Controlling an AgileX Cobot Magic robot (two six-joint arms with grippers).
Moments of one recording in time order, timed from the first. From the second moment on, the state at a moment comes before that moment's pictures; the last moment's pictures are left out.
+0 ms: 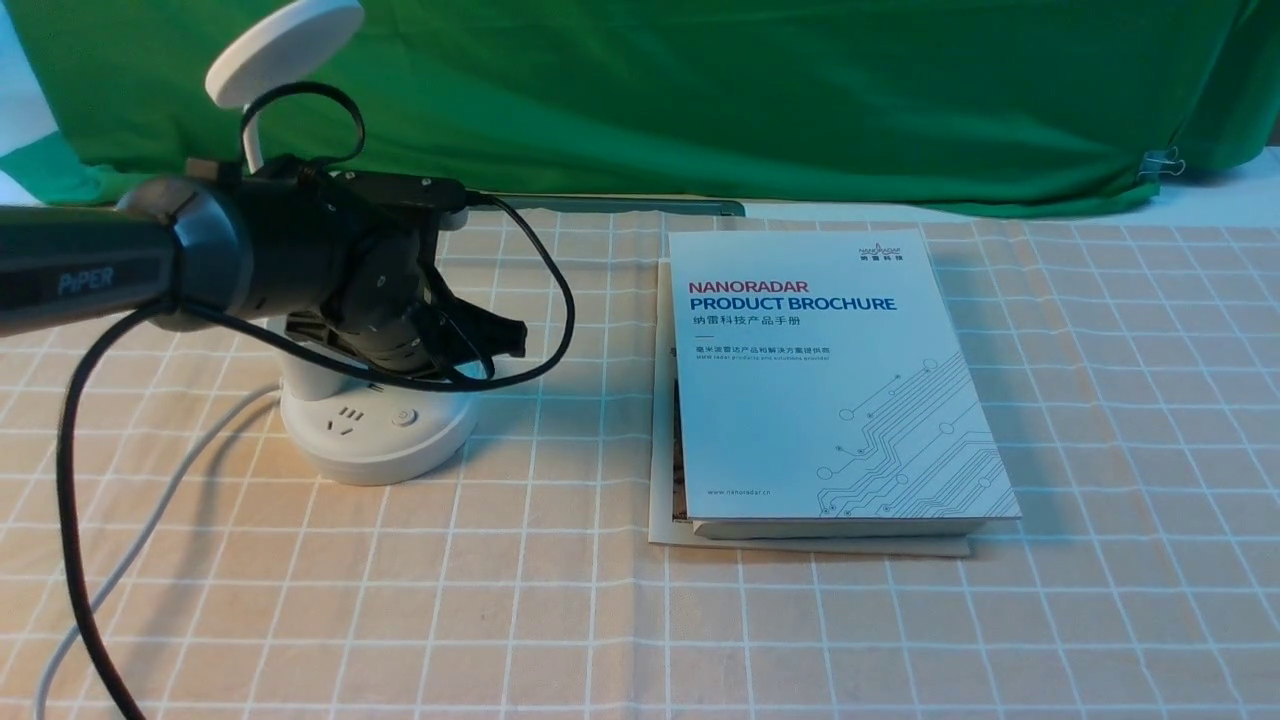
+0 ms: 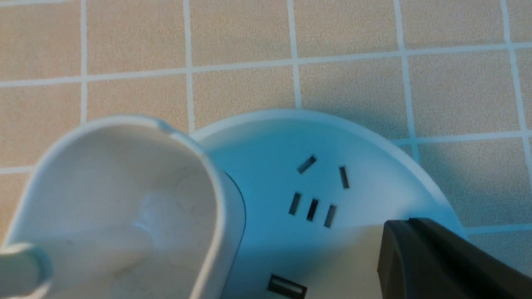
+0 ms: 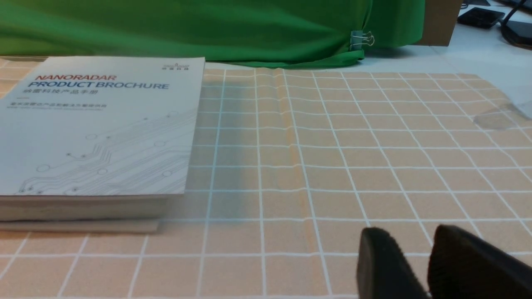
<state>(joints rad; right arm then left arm) -0.01 0.00 0.01 -0.05 0.25 0.03 -0.35 1.96 -1.30 0.29 0.44 -0.47</state>
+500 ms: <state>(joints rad) -0.01 0.00 0.01 -0.05 0.25 0.03 -0.35 1.90 -1.30 0.17 0.44 -0.39</state>
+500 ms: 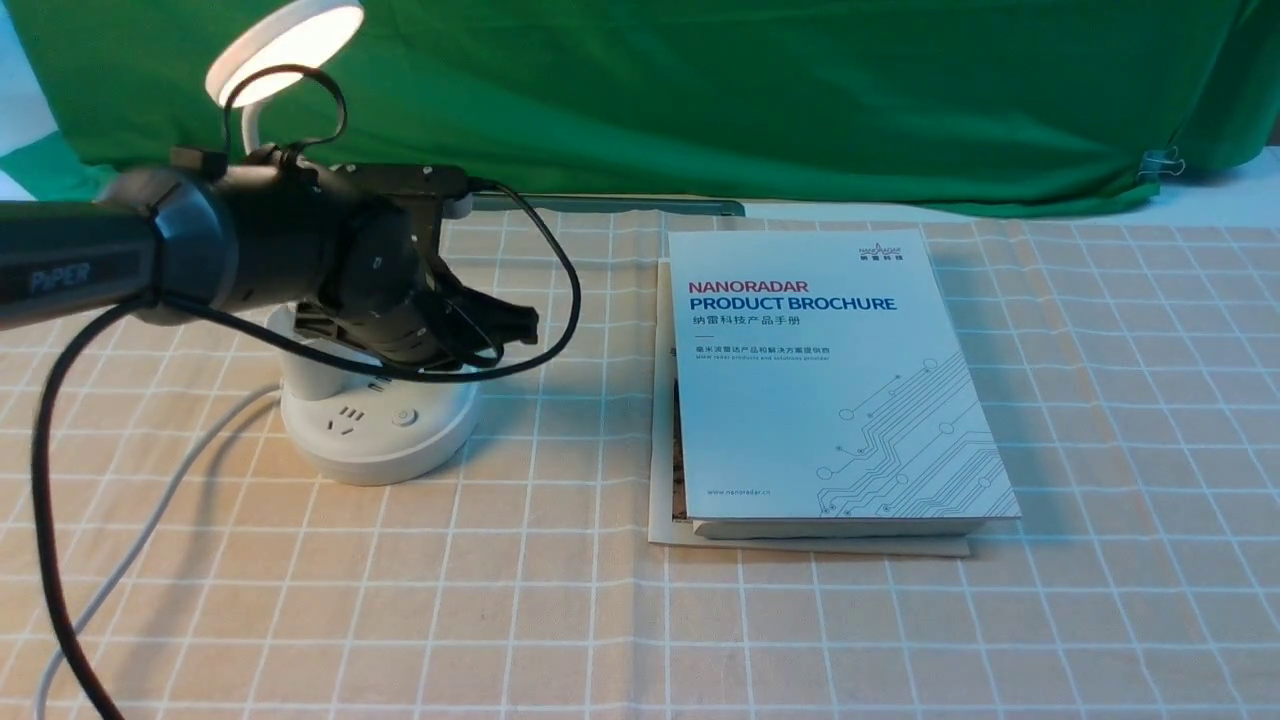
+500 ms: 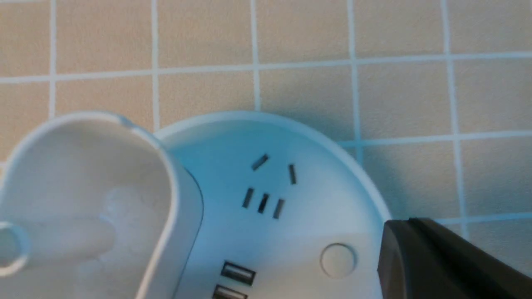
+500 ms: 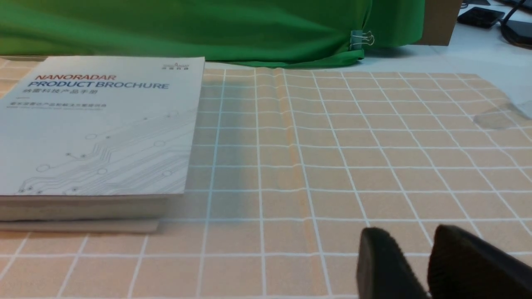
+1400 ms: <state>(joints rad) -0.01 0.00 0.01 -0.05 0.25 0.03 -0.78 0.99 -0.66 -0.19 0.02 -0.02</state>
